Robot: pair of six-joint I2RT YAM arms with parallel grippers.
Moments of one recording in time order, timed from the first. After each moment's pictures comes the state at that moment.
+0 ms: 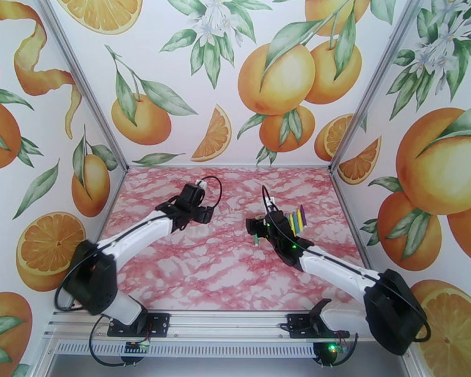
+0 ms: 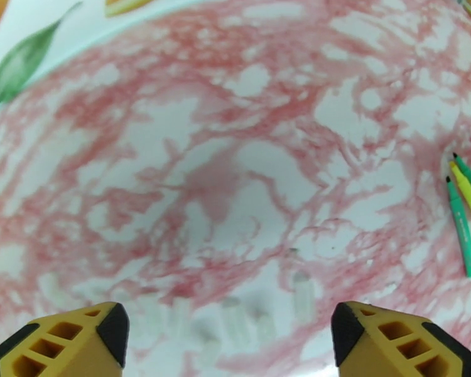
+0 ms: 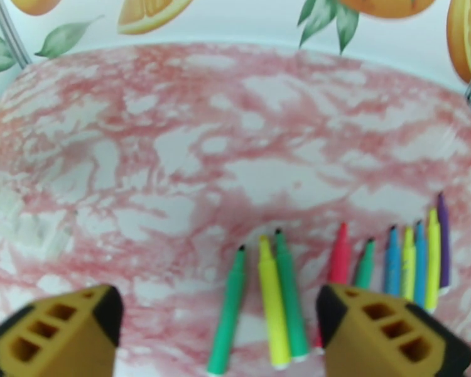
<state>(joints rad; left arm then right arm) -0.54 1.49 1.08 -0.40 -0.28 -0.12 0.60 1.26 0.64 0.11 0.31 0.24</state>
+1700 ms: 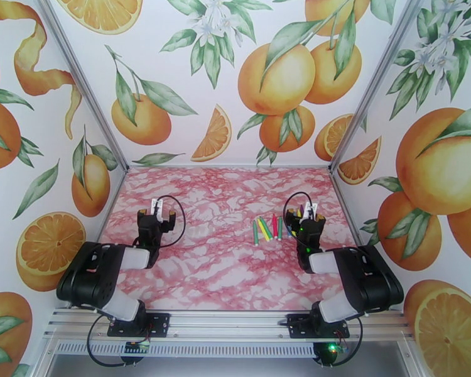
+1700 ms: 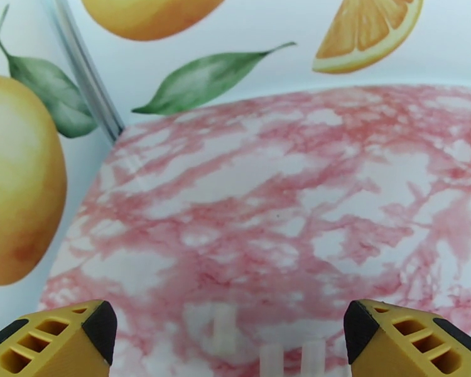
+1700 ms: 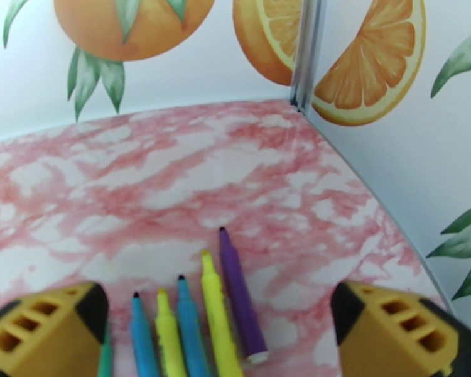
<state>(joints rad) -0.14 1.59 0.39 0.87 -0.30 0.16 0.13 1.55 0.34 0.97 0.38 0.07</state>
